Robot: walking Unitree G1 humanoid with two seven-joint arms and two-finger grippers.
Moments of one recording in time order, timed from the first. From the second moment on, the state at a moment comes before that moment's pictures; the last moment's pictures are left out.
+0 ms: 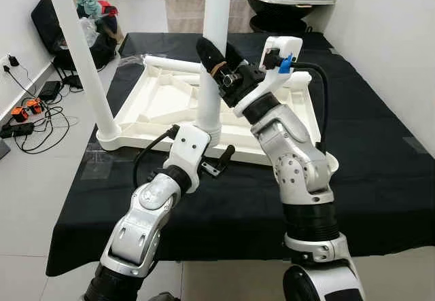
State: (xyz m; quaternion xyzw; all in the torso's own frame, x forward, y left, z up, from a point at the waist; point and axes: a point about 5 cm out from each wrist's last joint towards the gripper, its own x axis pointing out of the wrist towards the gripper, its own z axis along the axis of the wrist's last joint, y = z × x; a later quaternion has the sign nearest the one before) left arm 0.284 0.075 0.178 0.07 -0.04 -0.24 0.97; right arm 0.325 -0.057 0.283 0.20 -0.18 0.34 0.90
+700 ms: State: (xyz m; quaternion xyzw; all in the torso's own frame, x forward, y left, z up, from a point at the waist) left arm 0.290 0.071 0.183 0.06 -0.06 -0.22 0.97; right arm 0.316 -0.048 0.270 0.17 -0.17 0.35 0.90
